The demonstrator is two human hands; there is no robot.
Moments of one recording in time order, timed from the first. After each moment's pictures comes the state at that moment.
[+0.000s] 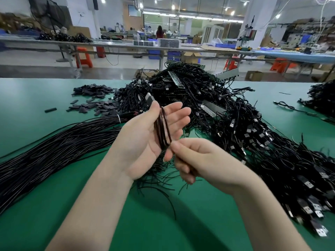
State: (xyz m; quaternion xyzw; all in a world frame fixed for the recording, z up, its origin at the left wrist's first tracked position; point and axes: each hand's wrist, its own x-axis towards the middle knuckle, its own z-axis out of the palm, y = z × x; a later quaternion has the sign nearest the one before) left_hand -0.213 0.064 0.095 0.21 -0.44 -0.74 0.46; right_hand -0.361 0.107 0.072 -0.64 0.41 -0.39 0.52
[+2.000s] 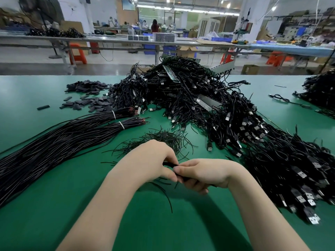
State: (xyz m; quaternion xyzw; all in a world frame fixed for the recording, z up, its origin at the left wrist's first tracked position) left_hand -0.222 0.048 0.049 0.41 -0.89 -0.18 0.03; right_hand -0.391 0.088 0.028 -0.60 0.54 -0.09 0.58
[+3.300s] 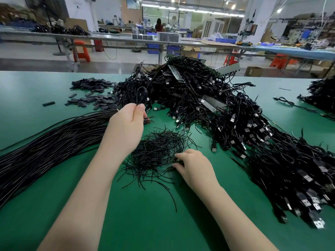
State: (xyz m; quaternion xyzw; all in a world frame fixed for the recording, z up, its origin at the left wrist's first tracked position) left_hand -0.183 0.030 0.068 0.53 -0.69 -0.23 0.44; right_hand -0.370 0.059 -0.039 -0.71 0.68 -0.16 0.00
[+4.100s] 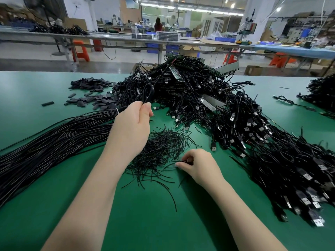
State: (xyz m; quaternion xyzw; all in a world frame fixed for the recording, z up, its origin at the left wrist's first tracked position) left_hand -0.194 0.041 0.072 0.51 -0.71 -0.20 0.44; right_hand -0.385 0.060 -0.033 -0.63 0.74 -0.21 0.13
